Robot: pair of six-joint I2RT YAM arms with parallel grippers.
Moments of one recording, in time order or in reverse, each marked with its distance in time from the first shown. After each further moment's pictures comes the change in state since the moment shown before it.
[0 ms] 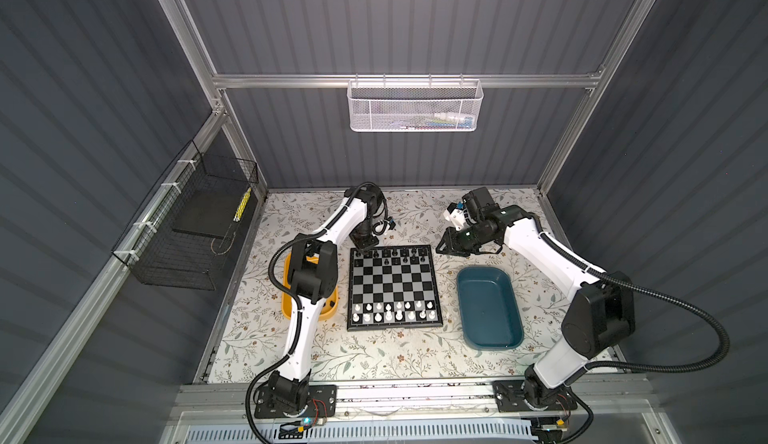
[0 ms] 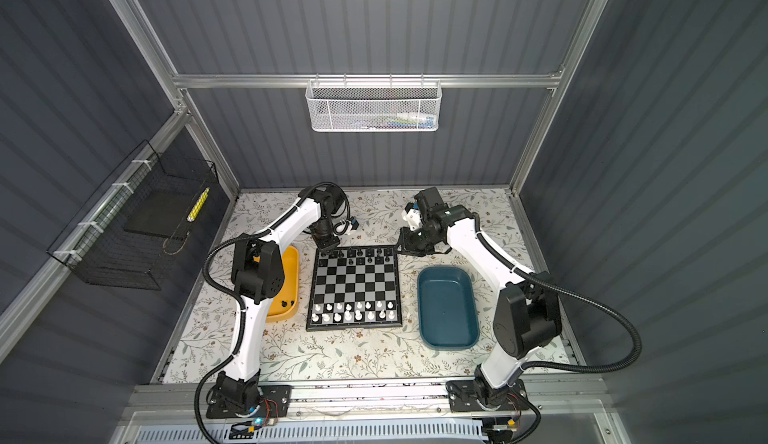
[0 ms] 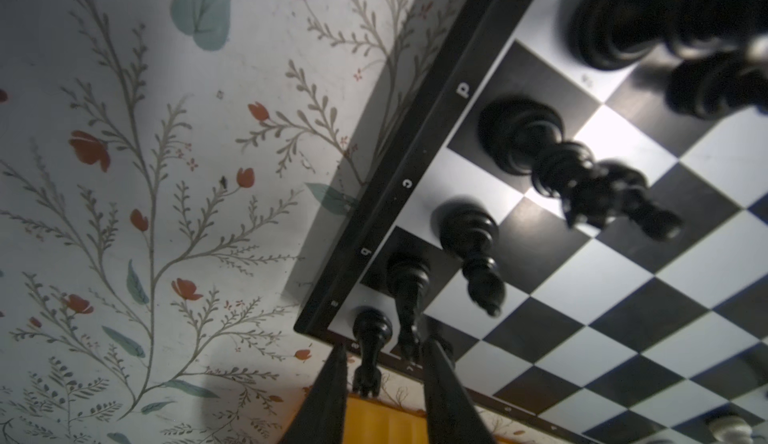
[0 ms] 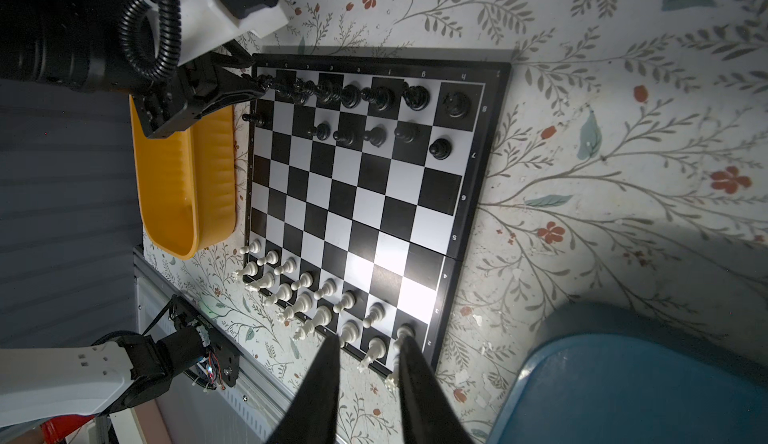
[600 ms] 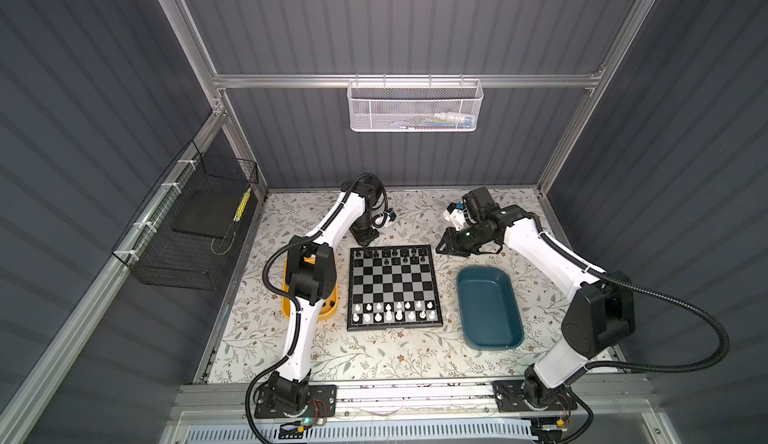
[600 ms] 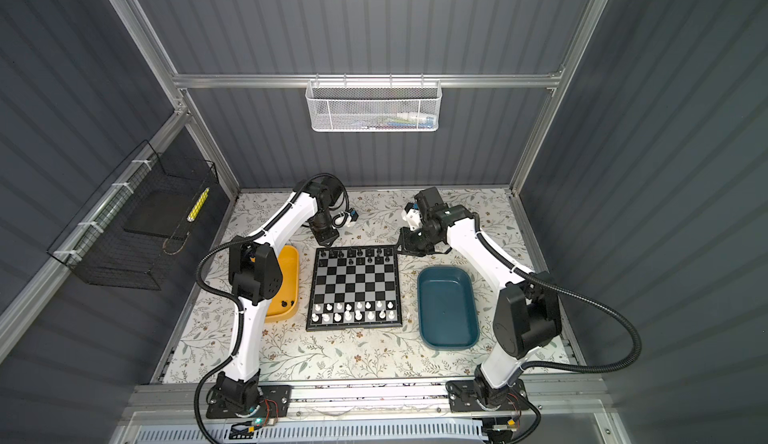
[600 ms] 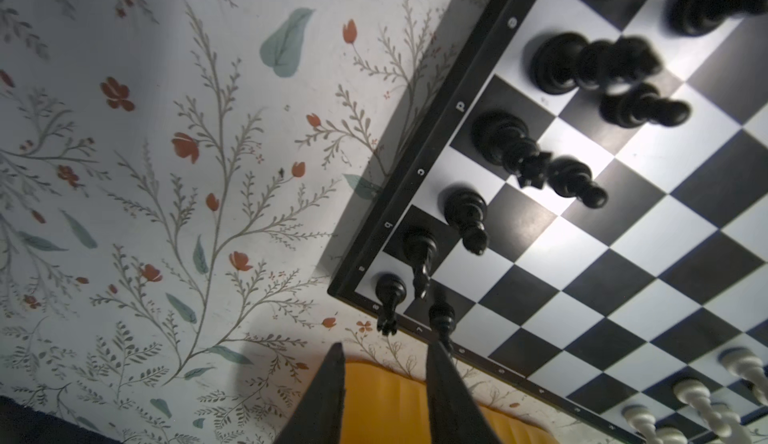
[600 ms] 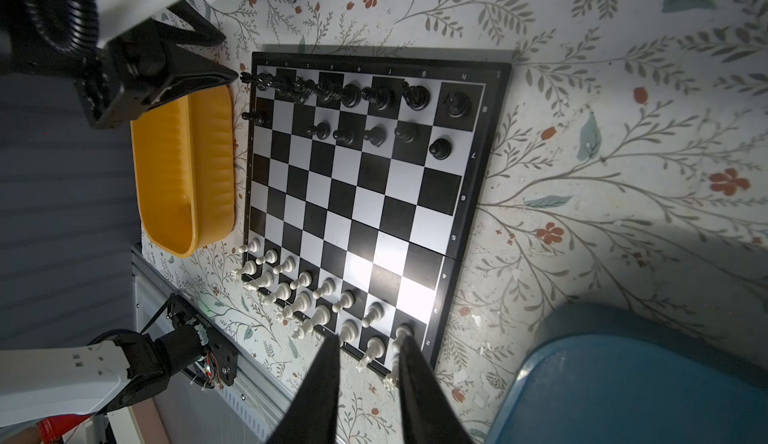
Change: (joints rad) left arm 0.000 -0.025 0.106 -0.059 0.005 -0.004; right arm 0.000 0.006 0.010 -0.011 0.000 -0.008
